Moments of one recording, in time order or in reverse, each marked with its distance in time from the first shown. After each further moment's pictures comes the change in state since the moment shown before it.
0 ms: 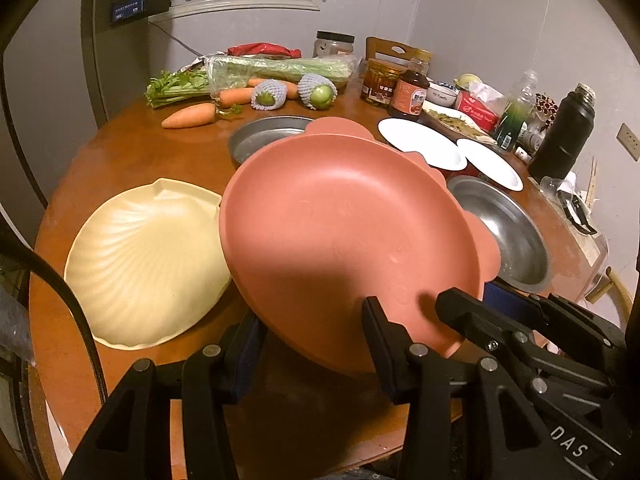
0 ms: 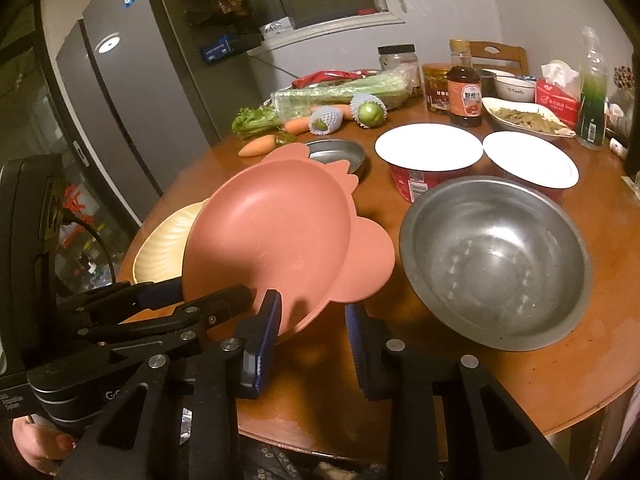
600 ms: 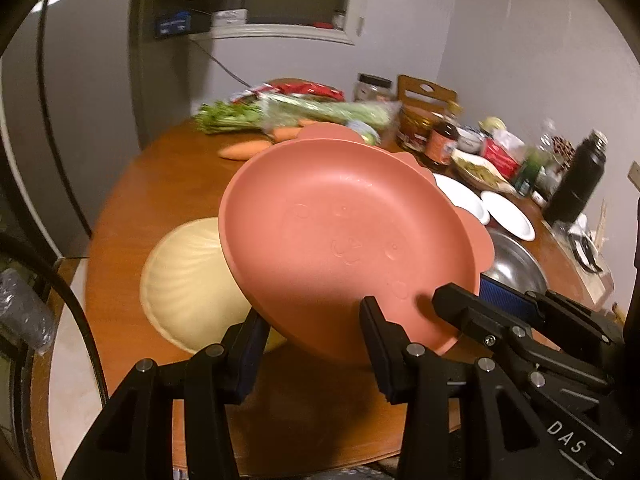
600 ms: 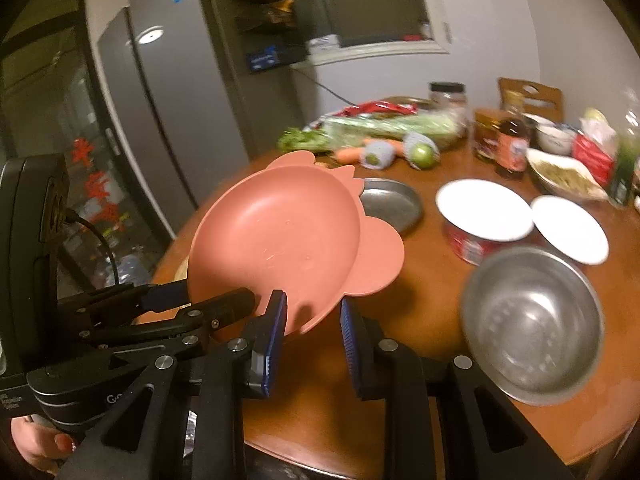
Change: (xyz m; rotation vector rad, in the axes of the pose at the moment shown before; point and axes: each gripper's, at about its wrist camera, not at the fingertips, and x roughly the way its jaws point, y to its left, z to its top) left arm -0.052 0.046 0.008 -0.088 -0.116 0.084; right arm -0.007 0.052 0.027 -0.132 -0.064 0.083
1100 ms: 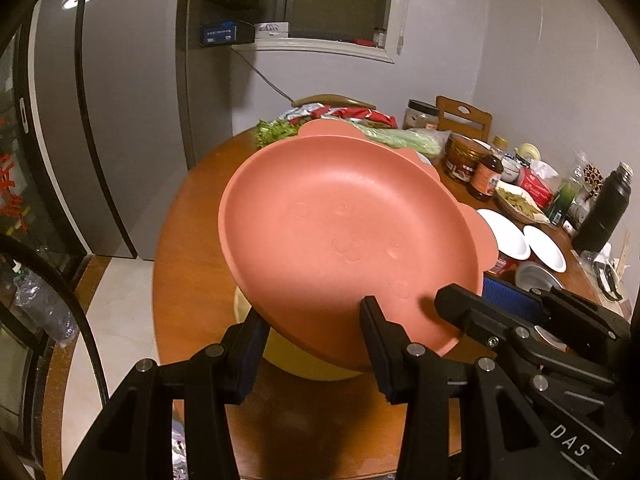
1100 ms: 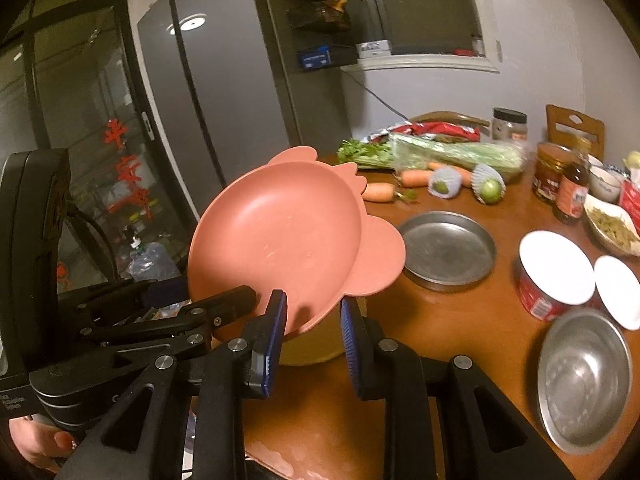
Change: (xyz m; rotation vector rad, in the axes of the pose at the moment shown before) left arm -0.021 0.052 0.019 -0.047 -0.047 0.098; right arm 0.028 0.064 0.035 -0.104 0.000 0.091
